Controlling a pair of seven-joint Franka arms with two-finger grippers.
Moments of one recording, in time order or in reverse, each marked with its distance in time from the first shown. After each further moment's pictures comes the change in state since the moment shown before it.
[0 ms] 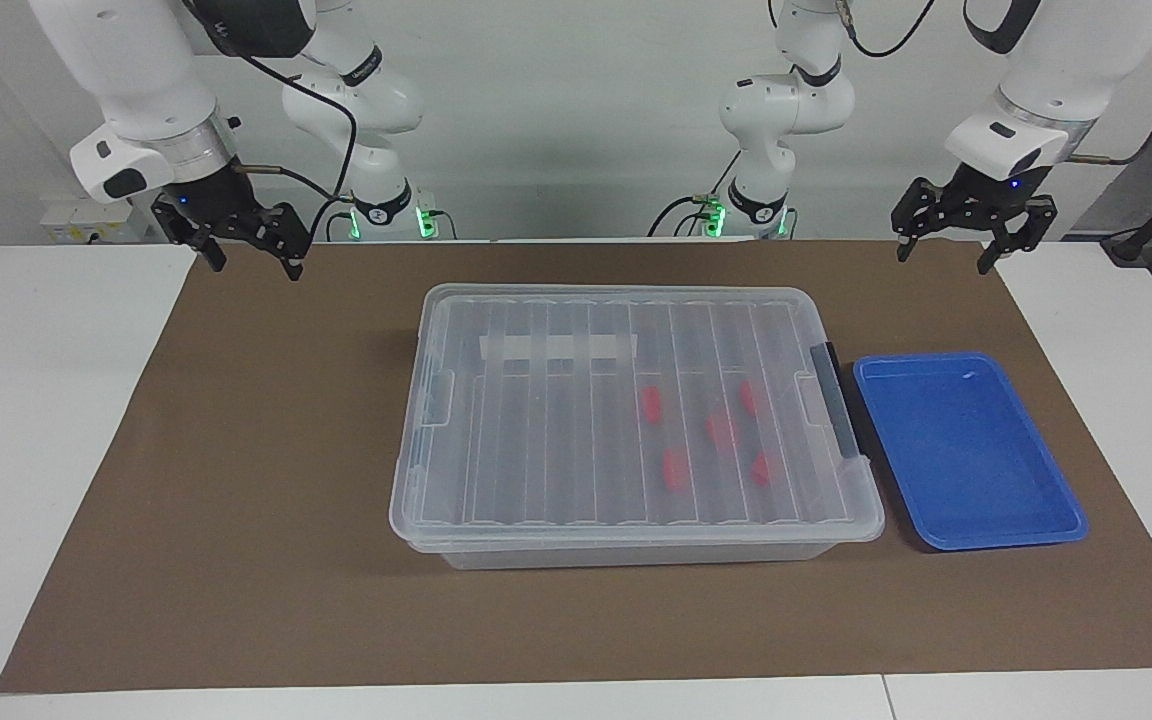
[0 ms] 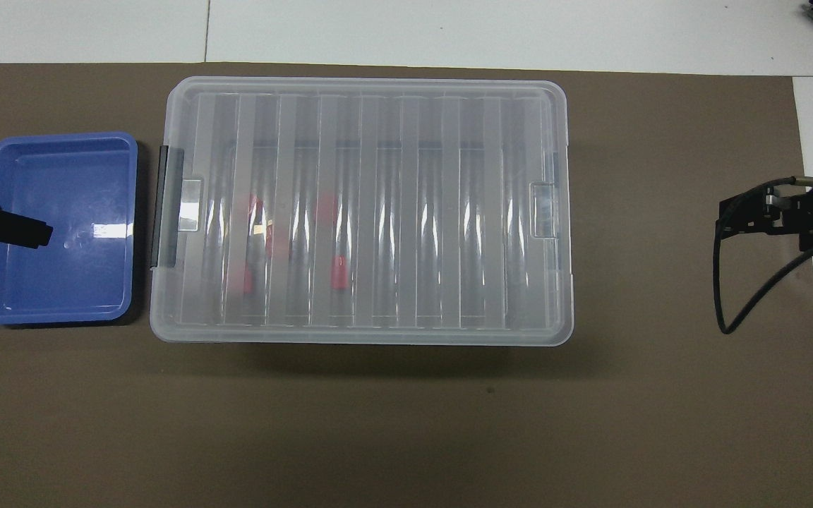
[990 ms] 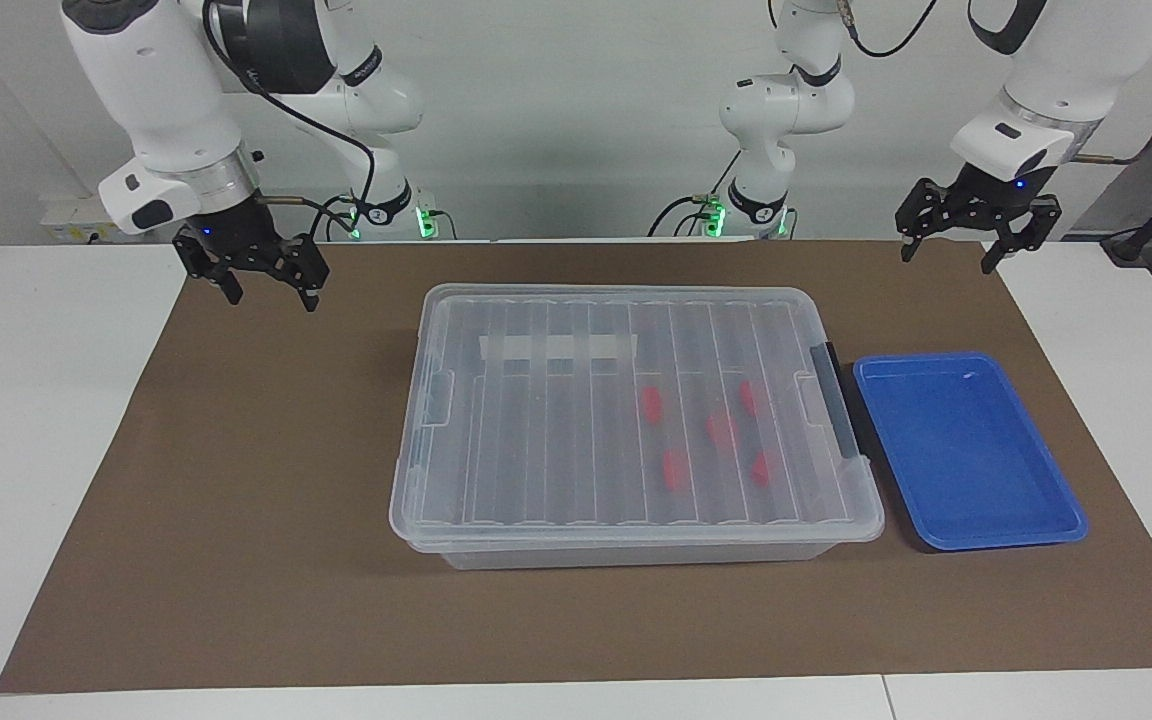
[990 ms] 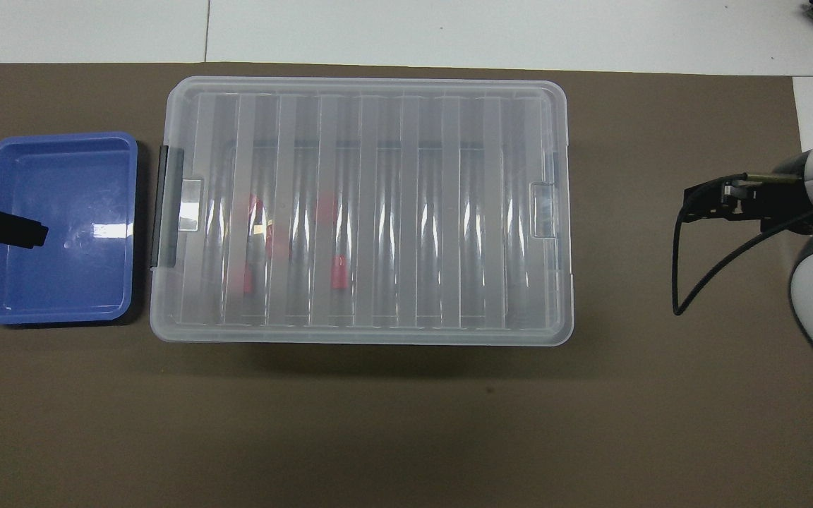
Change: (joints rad) left arm 0.007 -0.001 0.003 -0.003 0.000 0.000 0.000; right arm 0.038 0.002 0.001 -0.115 0.000 0.201 0.008
